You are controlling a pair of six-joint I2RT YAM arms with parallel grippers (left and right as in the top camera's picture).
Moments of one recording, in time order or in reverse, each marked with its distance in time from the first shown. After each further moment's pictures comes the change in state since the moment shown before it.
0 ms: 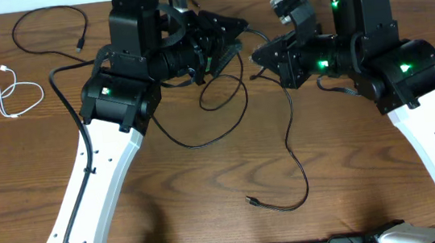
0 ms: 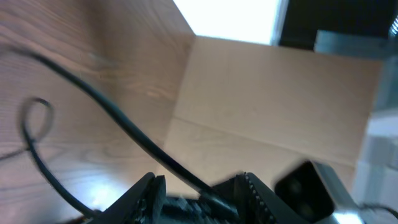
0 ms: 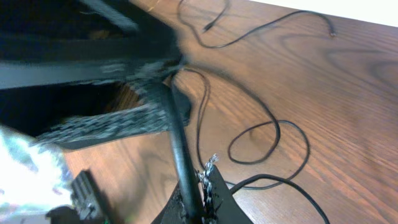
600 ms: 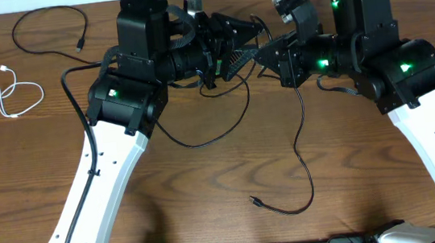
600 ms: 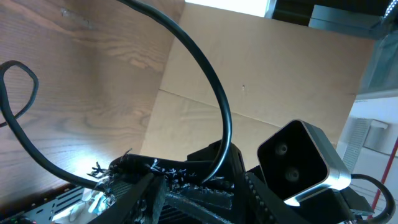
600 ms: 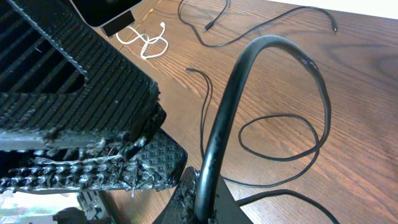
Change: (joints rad) left arm -0.040 -0.002 0.000 0.021 0.058 -0.087; right arm 0.000 0.000 0.000 -0.002 -0.019 0.024
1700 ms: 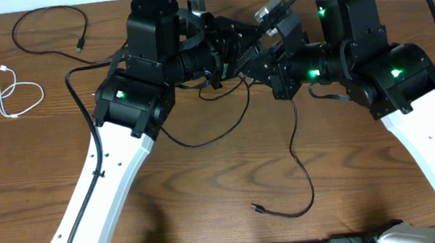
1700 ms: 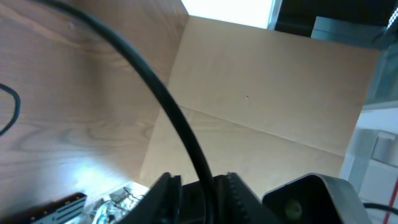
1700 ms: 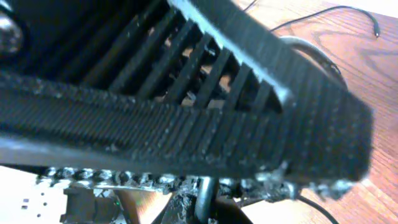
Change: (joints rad) left arm -0.039 0.000 0.000 0.003 -0.093 -0.004; right arm 0.057 0.000 0.000 -0.017 -0.042 -0.082
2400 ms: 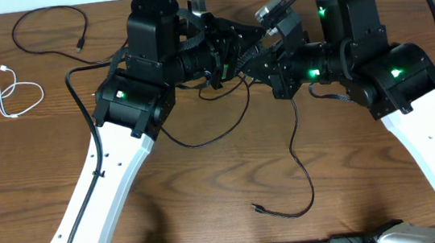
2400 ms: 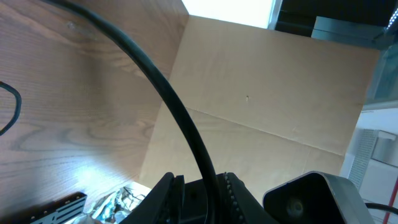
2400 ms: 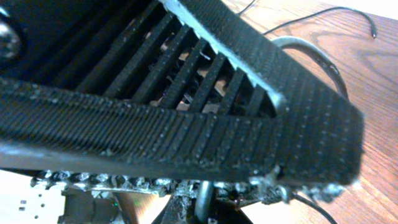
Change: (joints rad) left arm 0.000 0.000 0.000 -0.002 0.001 -0.001; right arm 0.000 0.000 0.000 0.003 0.006 0.000
